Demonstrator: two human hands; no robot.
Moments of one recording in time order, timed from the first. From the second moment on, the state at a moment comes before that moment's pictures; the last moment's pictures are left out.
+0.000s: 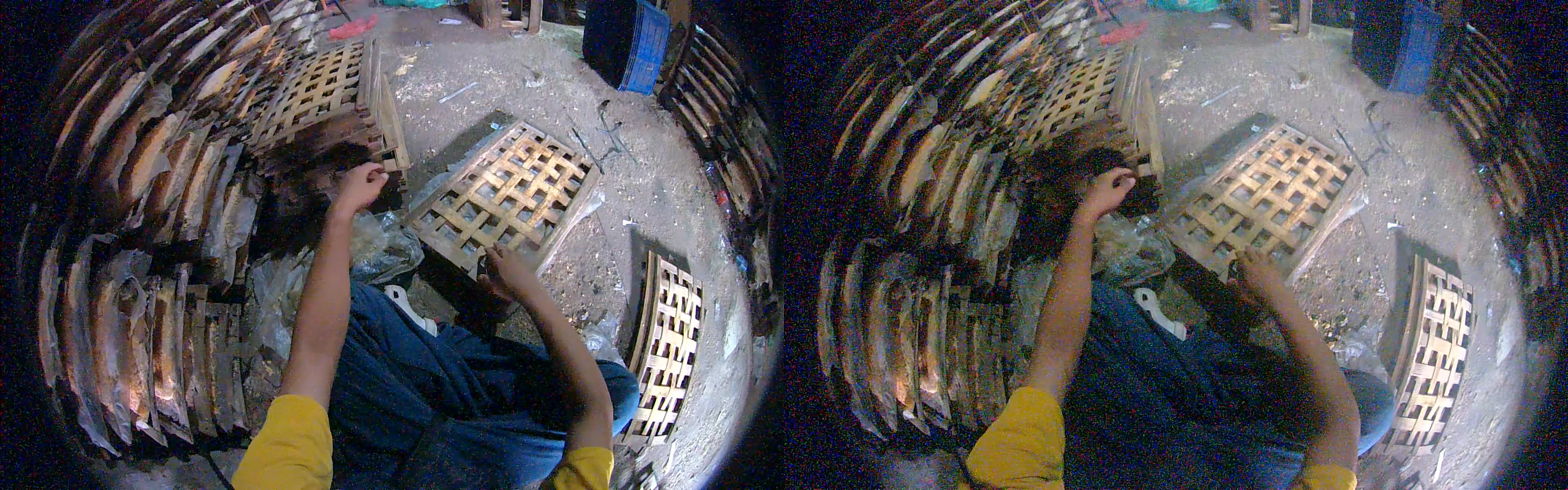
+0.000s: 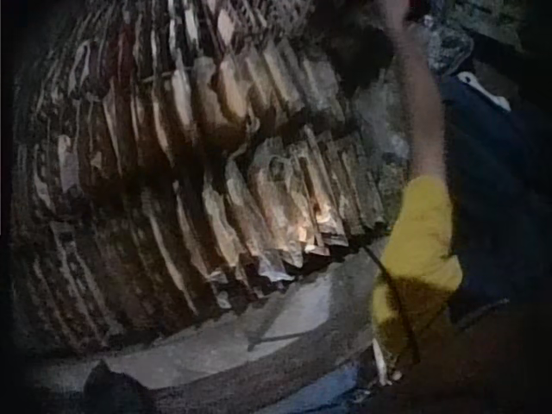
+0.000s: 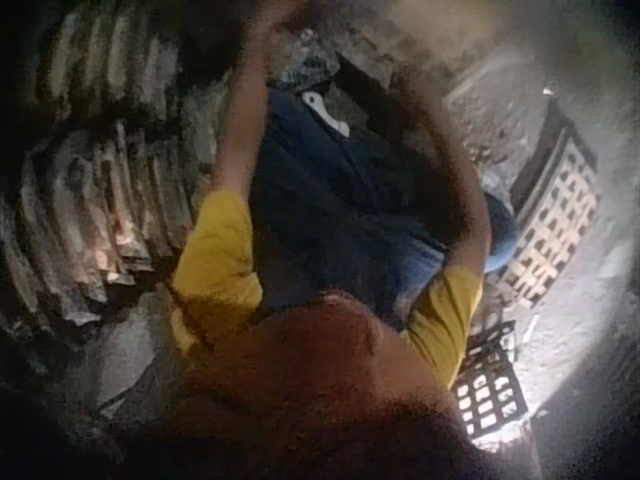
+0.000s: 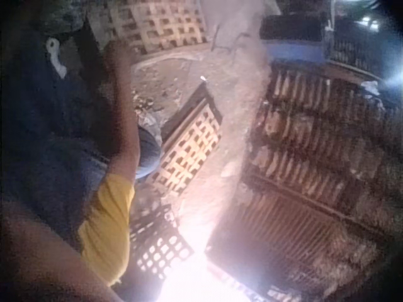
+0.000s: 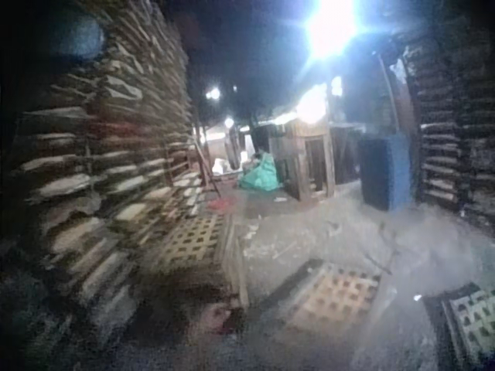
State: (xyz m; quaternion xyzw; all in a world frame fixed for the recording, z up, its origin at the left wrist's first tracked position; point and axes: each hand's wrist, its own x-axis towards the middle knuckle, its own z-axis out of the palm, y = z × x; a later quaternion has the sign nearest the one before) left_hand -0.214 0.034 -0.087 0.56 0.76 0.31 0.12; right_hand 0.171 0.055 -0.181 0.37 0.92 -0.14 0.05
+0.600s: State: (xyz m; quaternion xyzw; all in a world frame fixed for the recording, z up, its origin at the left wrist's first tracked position) left_hand -0.357 0.047 -0.173 0.45 0.84 -0.12 0.29; right_hand 0.325 0.045 -0.046 0.52 0.81 -0.25 0.09
